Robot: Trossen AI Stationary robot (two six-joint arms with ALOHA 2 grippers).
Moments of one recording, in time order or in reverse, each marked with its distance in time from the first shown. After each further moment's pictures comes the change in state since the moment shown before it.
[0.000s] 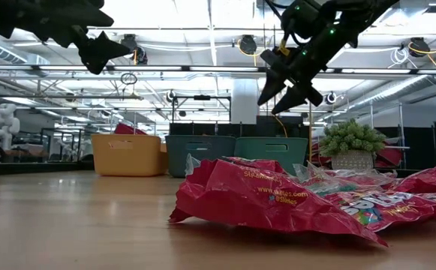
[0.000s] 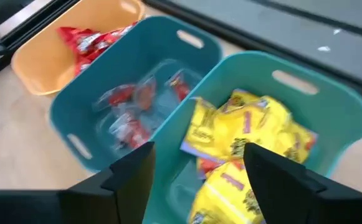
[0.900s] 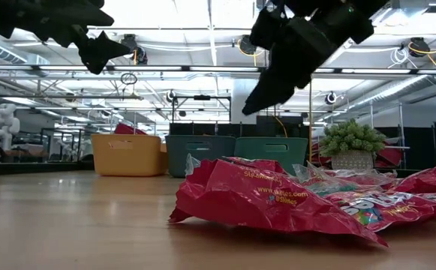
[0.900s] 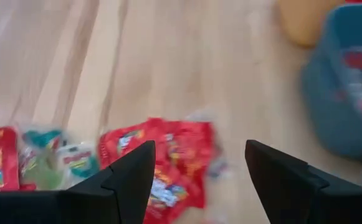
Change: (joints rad) left arm 0.000 0.000 0.000 0.003 0.000 -0.004; right arm 0.422 0.178 0.000 0.149 -0.161 -0.414
